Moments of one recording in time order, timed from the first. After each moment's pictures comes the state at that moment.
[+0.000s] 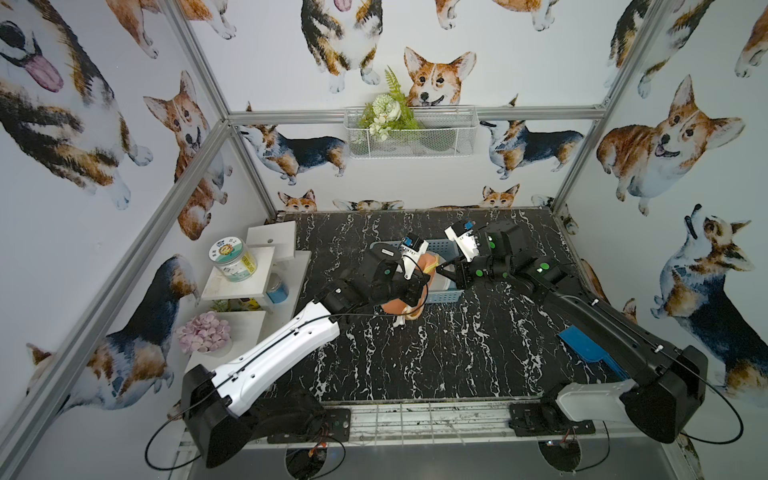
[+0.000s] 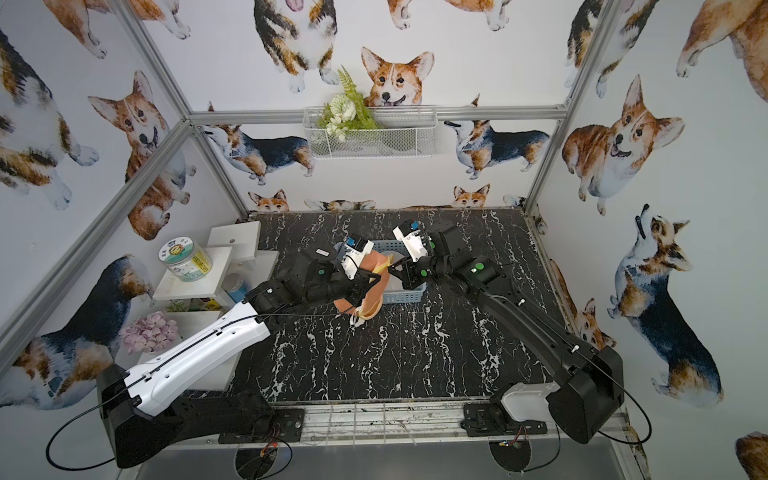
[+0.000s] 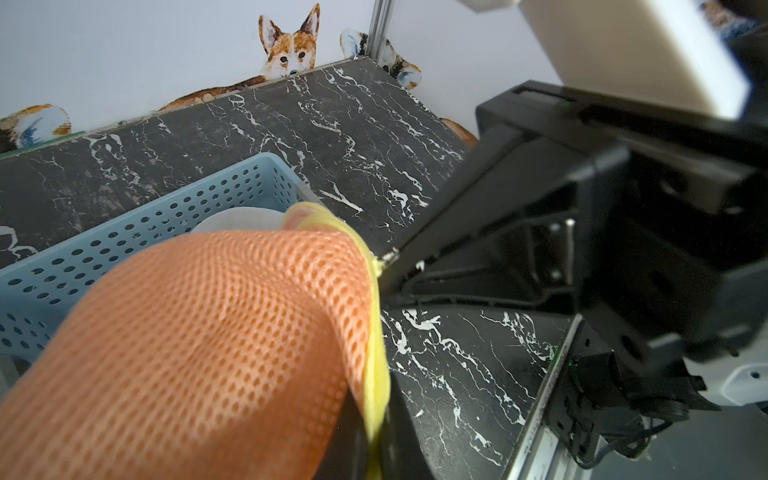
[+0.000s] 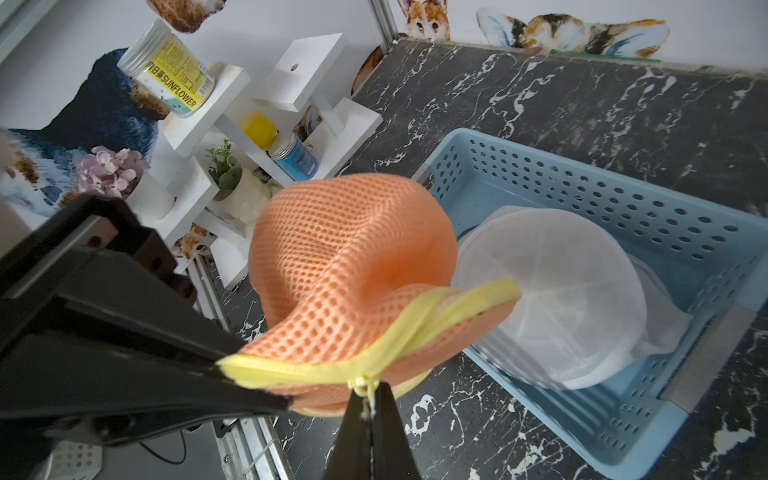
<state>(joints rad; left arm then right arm) -0.76 1.23 1.16 -0.44 0.15 -0.23 0.52 1.29 1.20 -0.51 -0.44 0.23</state>
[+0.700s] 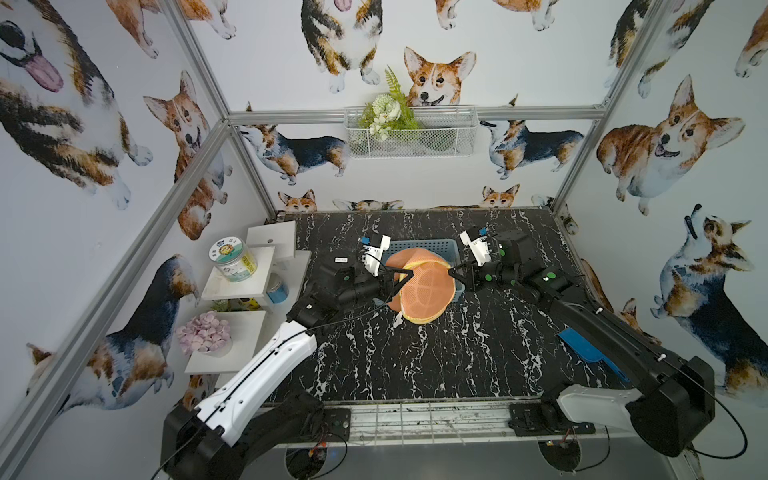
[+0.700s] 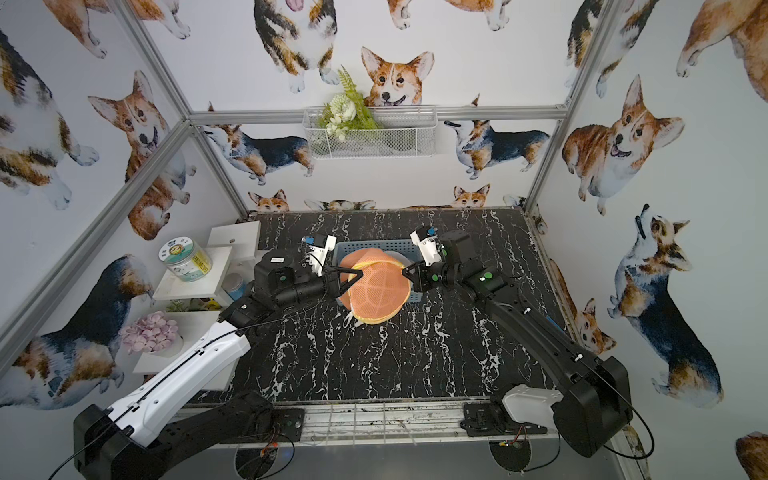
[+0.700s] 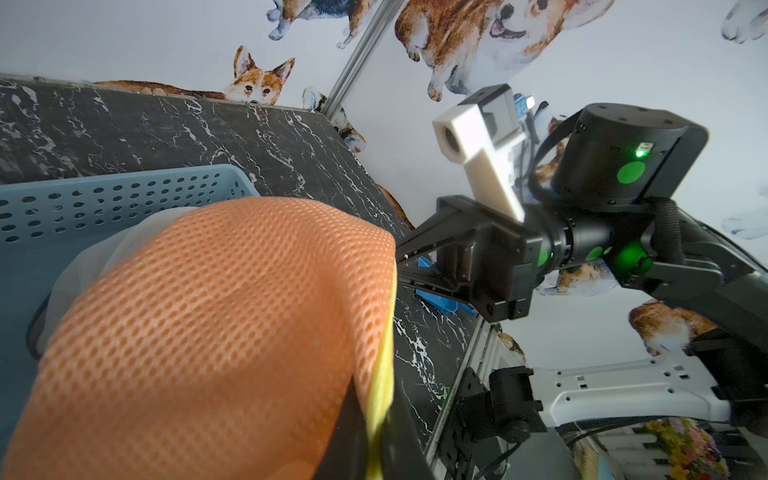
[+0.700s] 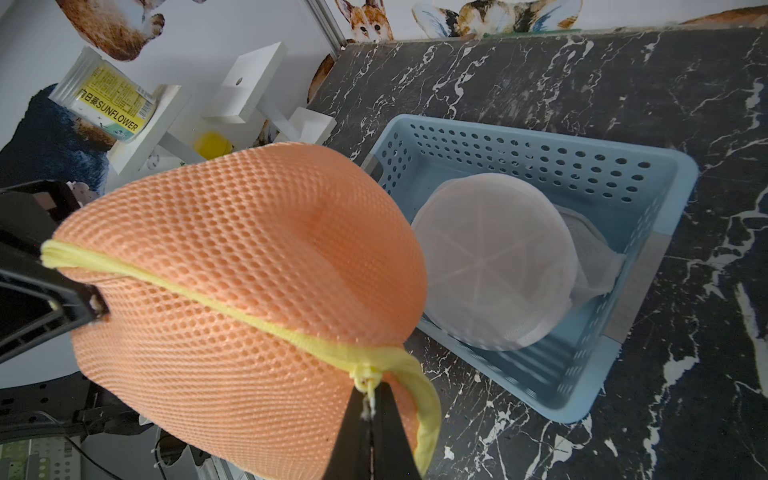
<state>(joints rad) -0.49 1.07 0.88 -0.10 0.54 -0.54 0.45 1.23 1.08 -0.44 -0.43 0.29</state>
